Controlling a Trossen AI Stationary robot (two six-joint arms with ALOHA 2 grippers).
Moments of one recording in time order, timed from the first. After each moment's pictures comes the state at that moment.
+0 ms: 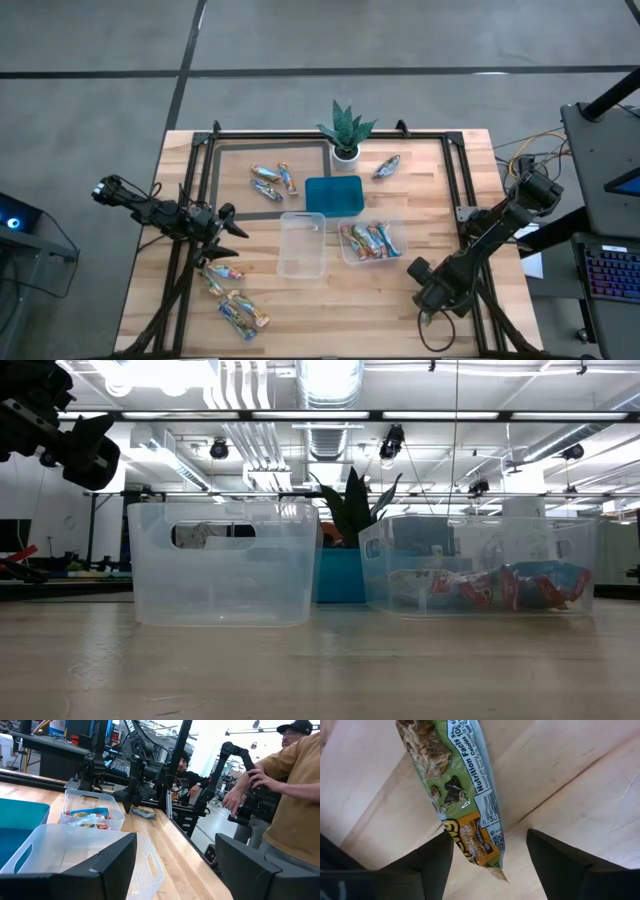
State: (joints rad) left arm -0.42 0.03 0.01 0.03 -0.09 -0.30; right arm 0.82 1.55 0.76 -0.73 -0.19 0.07
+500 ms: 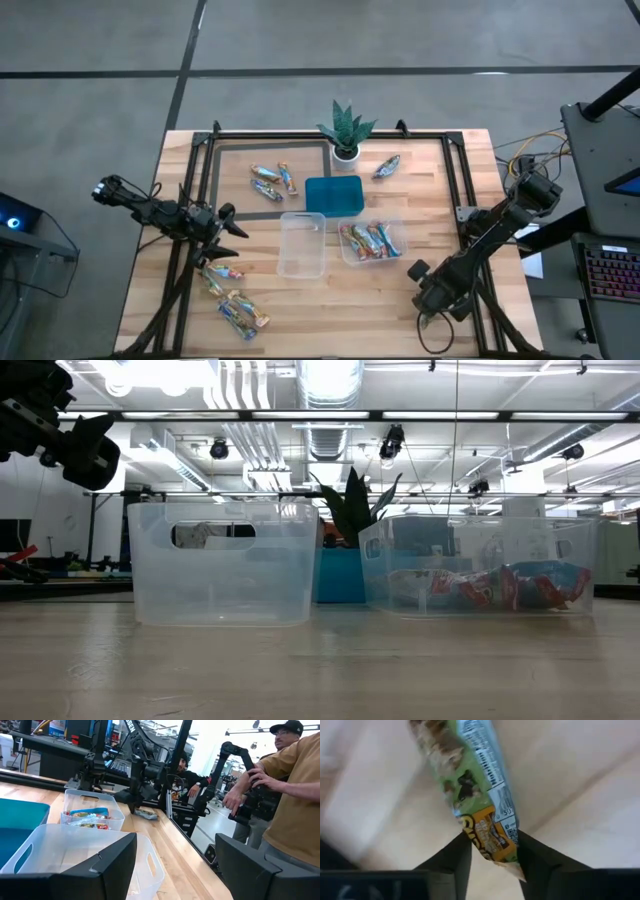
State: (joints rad) left arm -0.42 0.03 0.01 0.03 -0.09 -0.30; right arm 0.82 1.55 0.76 -0.70 -0.21 0.13
